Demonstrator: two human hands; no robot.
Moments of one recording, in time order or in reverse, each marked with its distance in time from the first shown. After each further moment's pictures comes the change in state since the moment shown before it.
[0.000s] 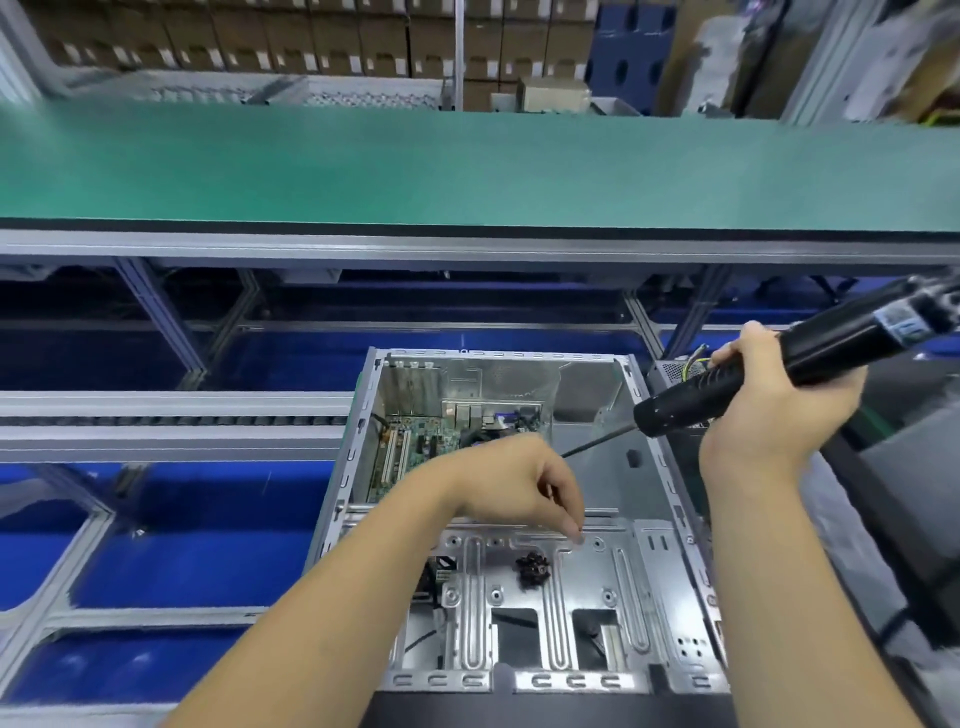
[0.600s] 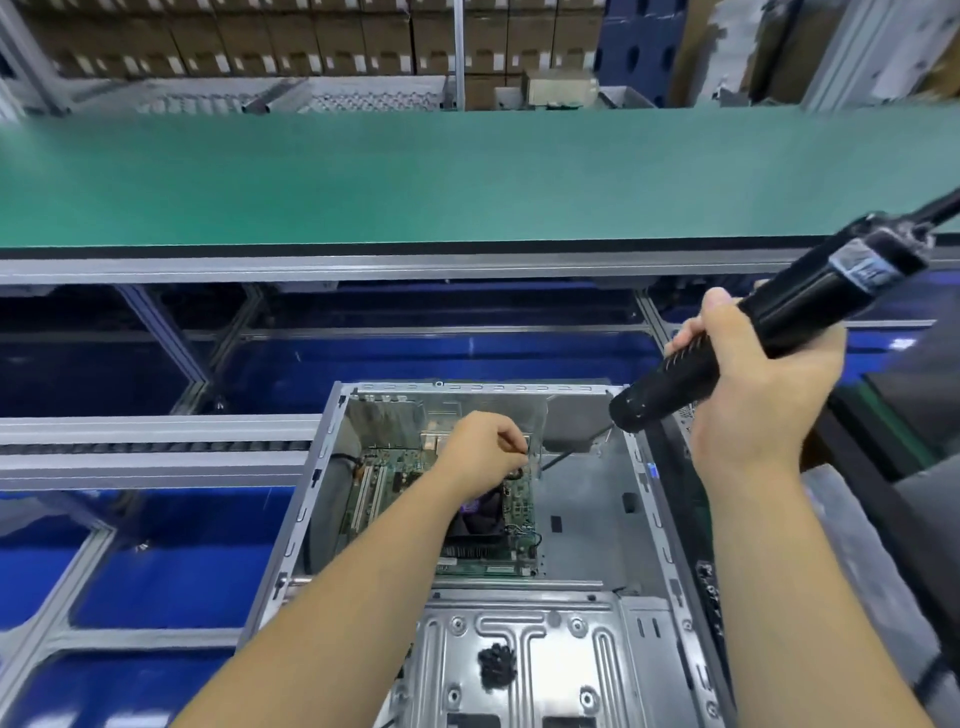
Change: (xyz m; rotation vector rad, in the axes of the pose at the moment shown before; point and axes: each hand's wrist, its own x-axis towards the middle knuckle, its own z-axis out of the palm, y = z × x) left_hand 0.099 -0.074 -0.024 -0.024 0.644 -0.388; right_hand 0.047 0.019 0.032 0.050 -0.298 0.038
